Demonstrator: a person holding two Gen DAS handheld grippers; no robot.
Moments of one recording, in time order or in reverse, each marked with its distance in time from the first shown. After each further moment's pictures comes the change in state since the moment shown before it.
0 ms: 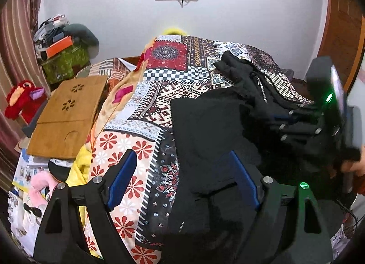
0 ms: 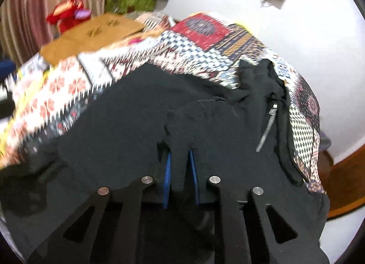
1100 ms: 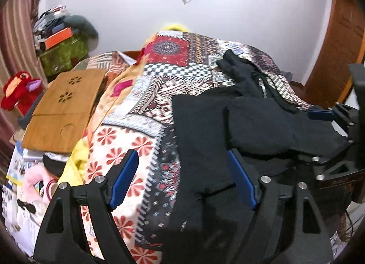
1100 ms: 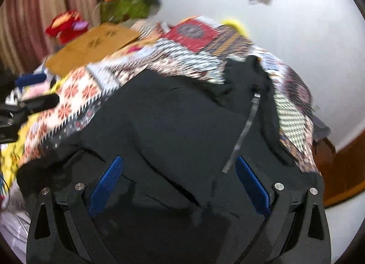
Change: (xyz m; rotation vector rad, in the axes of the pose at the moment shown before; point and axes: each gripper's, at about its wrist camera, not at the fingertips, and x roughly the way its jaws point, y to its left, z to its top) left arm 0.010 0.023 -0.005 -0.059 0.029 -0.023; right arm -0.021 0.016 -0.008 -0.032 0.057 0.012
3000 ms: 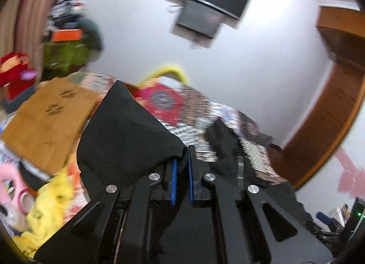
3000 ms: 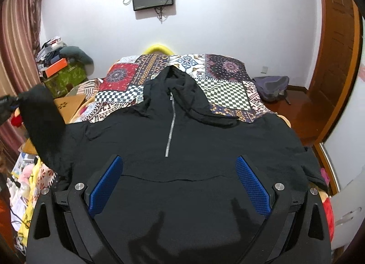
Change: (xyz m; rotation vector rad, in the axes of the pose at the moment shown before) left arm -0.034 0.016 0.090 -0.243 -0.259 -0.200; right arm -0.105 -0.083 -0.099 0.604 -0.256 -0.167
